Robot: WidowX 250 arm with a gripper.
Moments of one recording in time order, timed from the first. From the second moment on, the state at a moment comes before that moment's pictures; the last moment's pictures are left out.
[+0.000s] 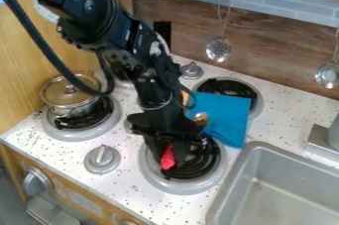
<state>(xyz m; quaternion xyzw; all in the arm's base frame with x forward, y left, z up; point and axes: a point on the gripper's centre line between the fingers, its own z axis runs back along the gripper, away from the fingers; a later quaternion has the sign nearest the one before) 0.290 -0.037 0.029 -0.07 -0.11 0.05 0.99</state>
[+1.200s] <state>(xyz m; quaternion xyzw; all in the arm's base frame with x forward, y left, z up) 0.335 -0.034 0.000 -0.05 -0.13 0.04 0.99</state>
